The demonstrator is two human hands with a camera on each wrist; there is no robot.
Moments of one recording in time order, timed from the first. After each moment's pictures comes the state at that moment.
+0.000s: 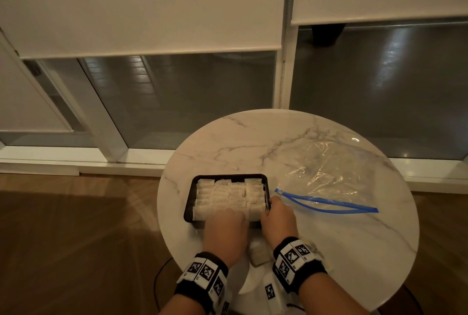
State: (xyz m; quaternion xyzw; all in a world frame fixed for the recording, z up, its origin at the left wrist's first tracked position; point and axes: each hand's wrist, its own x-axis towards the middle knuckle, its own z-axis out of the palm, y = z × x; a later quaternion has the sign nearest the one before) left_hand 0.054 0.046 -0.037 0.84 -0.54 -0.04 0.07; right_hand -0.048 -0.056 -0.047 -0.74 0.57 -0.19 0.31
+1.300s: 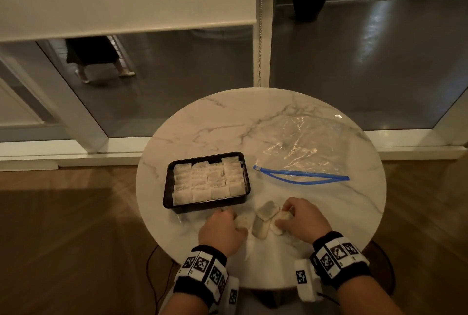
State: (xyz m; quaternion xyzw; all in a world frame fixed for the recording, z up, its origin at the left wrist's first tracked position) left_hand 0.008 0.051 -0.051 0.85 -0.46 -0.22 0.11; right_hand -0.175 -0.073 -0.064 -0.75 0.55 -0.03 0.36
